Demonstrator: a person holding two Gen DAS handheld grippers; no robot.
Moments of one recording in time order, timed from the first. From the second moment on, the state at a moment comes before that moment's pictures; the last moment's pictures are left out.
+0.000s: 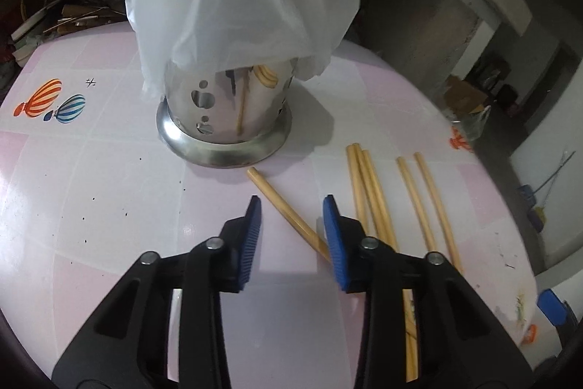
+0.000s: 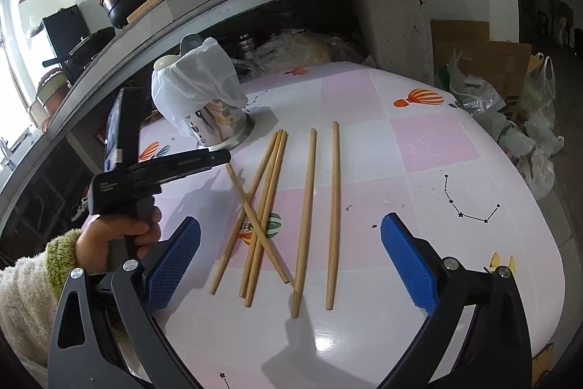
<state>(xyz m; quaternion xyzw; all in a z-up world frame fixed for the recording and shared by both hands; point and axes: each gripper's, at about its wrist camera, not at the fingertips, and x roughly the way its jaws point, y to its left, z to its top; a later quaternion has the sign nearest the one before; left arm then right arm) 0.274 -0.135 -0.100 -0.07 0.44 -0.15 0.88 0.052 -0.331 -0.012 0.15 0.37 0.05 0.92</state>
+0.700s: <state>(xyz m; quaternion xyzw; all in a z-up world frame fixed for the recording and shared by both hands) 0.257 -0.100 -0.108 -0.03 0.46 -0.10 0.88 0.044 -0.335 -0.007 0.15 0.36 0.04 0.92</state>
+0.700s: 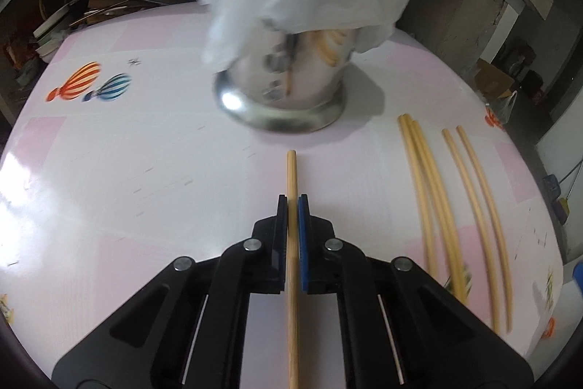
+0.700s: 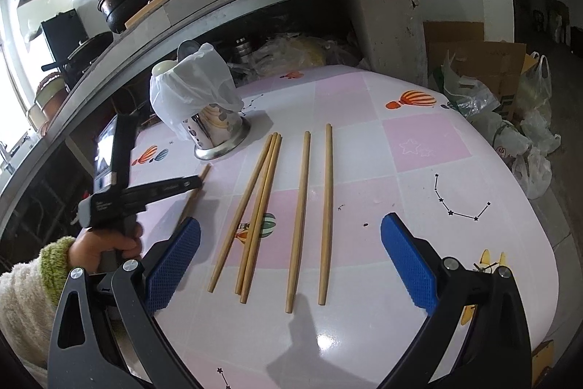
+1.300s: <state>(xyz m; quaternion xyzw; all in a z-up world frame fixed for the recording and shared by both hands) 0.241 -0.064 -0.098 0.01 0.48 -0.16 0.86 0.034 -0.308 0.017 0.04 0.33 0.02 0.94</state>
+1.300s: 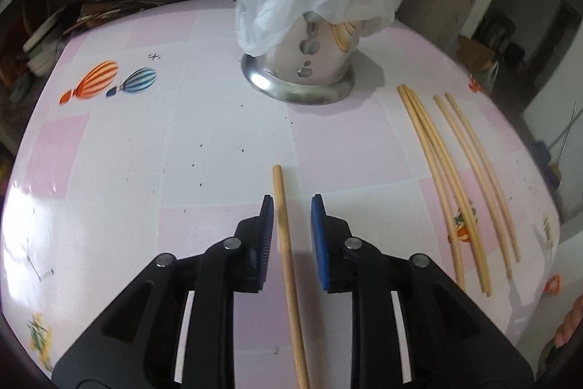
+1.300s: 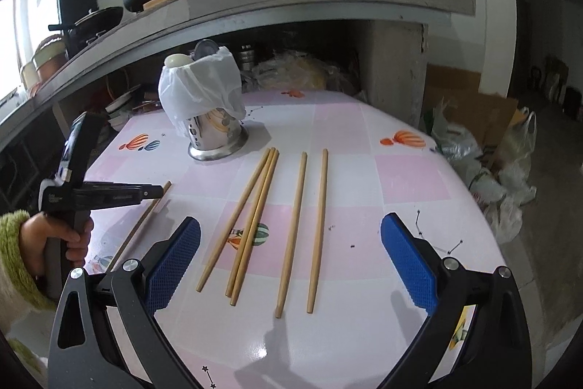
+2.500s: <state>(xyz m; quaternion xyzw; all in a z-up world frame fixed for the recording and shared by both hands) 0.226 -0.039 -0.044 -0.02 0.42 -0.18 0.89 0.034 -0.351 0.039 0.04 0.28 -0.03 0.96</state>
